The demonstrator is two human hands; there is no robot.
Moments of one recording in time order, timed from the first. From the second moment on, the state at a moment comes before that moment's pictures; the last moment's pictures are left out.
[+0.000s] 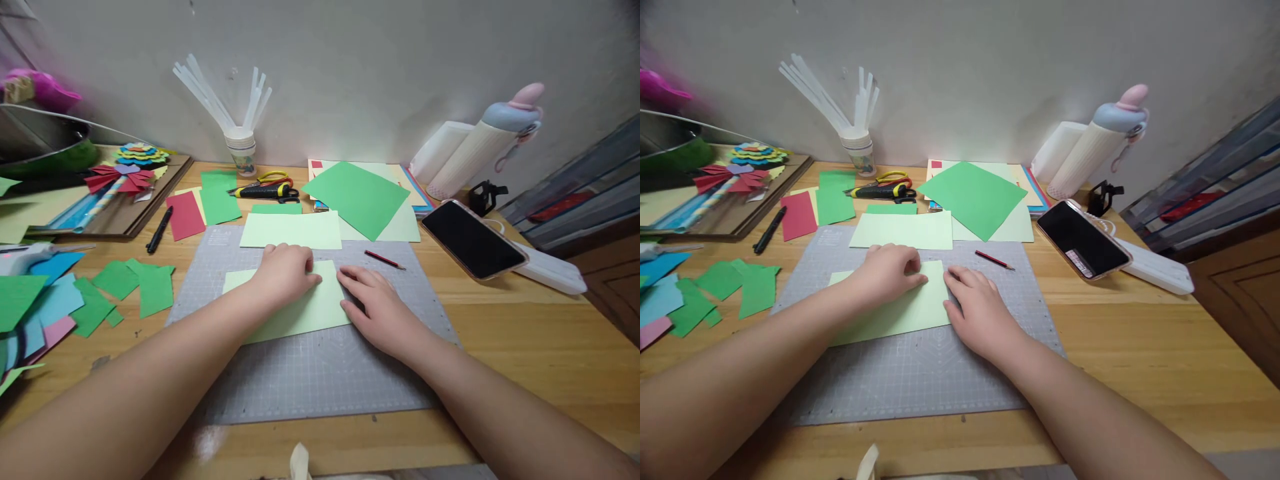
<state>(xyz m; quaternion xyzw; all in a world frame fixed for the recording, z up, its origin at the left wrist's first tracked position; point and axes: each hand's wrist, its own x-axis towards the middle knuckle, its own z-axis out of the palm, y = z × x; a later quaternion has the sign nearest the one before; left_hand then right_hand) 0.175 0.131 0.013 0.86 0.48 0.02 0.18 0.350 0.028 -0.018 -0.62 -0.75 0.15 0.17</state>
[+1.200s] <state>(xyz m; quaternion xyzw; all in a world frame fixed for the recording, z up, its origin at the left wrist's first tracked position) 0.190 0.133 0.015 0.87 0.47 -0.01 0.17 0.351 0.028 -0.011 -0.63 -0.75 0.16 0.15</state>
